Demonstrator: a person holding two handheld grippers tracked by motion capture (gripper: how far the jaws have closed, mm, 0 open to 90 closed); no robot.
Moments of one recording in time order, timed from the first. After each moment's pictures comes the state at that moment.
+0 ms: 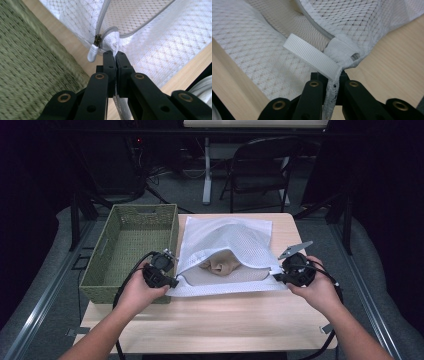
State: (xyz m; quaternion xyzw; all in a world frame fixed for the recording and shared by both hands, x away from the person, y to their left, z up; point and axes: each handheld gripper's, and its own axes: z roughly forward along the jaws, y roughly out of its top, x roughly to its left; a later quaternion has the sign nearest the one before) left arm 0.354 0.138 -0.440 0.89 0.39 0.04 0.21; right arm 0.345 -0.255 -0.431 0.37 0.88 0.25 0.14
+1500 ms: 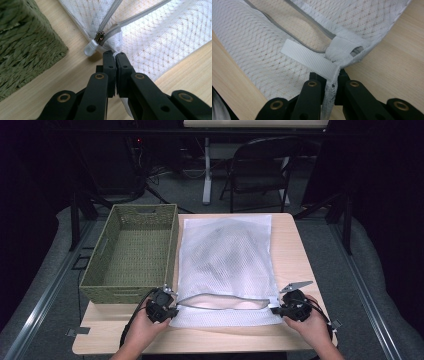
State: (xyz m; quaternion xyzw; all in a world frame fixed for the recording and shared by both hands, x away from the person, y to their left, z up) left arm 0.310 0.146 -0.545 0.88 0.42 0.05 0.21; right arm 0.301 -0.272 -0.543 0.45 0.84 0.29 0.06
